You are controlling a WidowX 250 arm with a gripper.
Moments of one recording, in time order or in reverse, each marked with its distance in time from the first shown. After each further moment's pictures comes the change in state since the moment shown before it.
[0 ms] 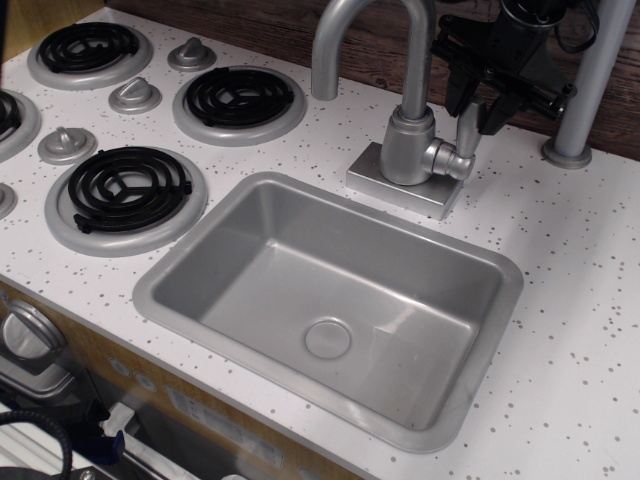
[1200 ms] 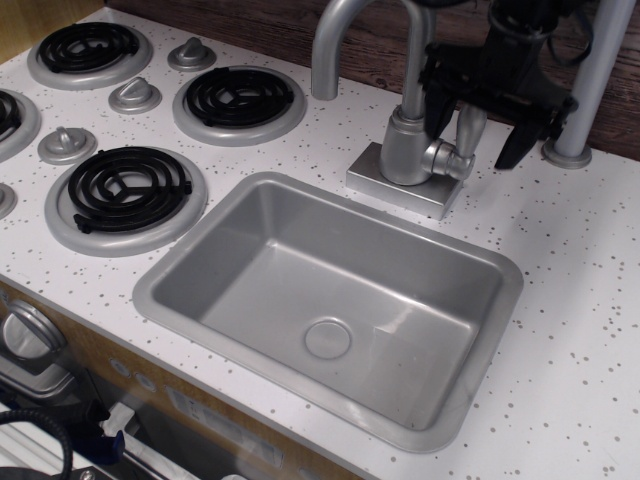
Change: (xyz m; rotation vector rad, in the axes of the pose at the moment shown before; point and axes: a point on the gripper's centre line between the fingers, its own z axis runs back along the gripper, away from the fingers) arm -0.014 -0.003 0.005 -0.057 -0.037 0.018
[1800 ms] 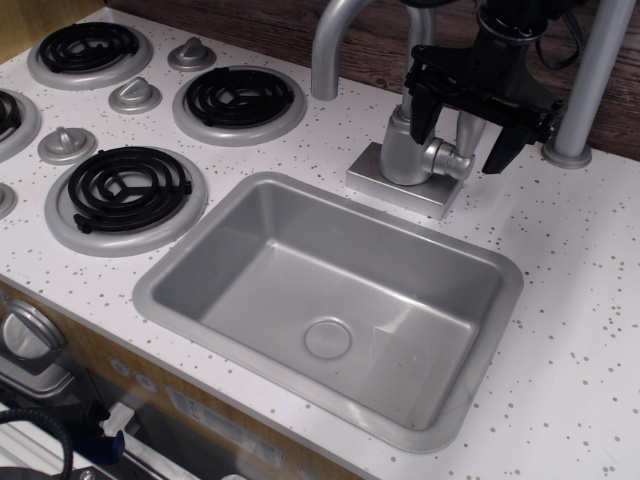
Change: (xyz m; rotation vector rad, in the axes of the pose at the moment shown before) arm -0.016 0.006 0.000 0.016 0.019 0.055
